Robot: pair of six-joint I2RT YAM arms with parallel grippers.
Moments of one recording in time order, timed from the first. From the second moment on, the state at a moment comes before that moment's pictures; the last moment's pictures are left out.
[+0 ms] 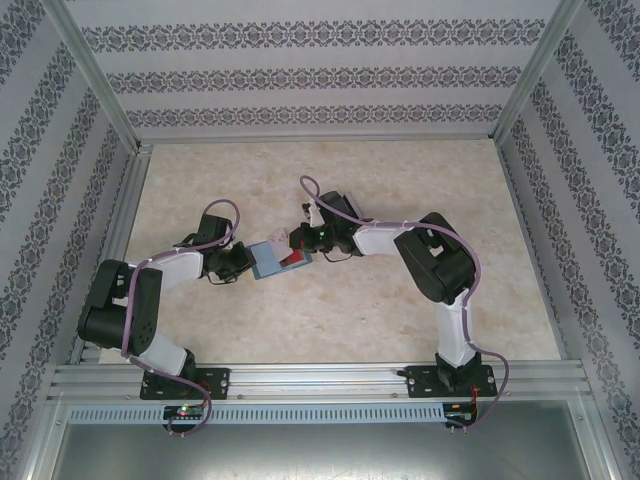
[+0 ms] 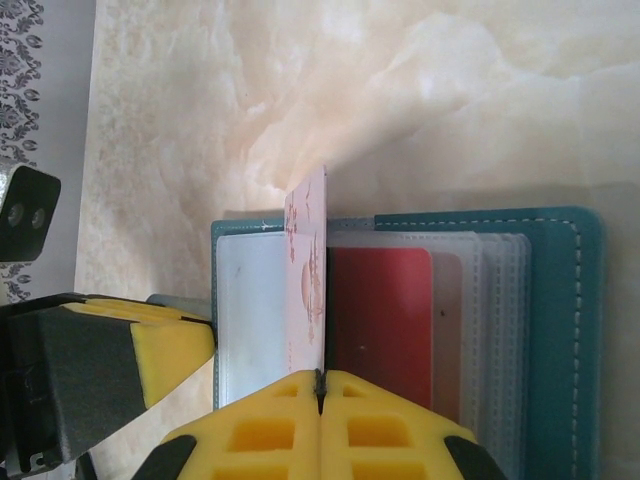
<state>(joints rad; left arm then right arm) -0.17 1.54 0.67 -0.19 0.34 -0.73 0.63 2.06 1.18 0.13 -0.55 0.75</state>
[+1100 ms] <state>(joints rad) -0.17 1.54 0.67 -0.19 0.35 -0.73 0.66 2.02 1.10 0.14 -0.56 0.74</state>
